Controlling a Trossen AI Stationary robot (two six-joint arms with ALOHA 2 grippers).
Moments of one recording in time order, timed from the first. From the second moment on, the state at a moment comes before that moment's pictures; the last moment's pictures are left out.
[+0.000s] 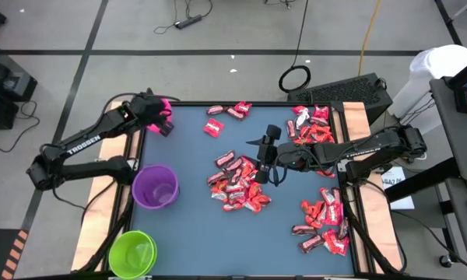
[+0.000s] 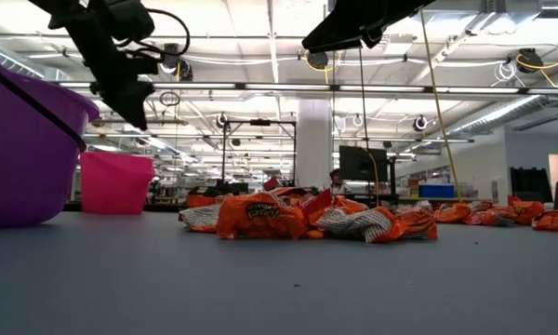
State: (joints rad) left arm 0.72 0.93 0.78 -0.66 -0.30 0.09; right arm 0.11 1.37 0.97 0.03 0.47 -0.14
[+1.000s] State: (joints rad) left arm 0.06 1.15 0.78 -0.34 0.05 -0.02; right arm 0.11 1.37 0.97 0.03 0.47 -0.14
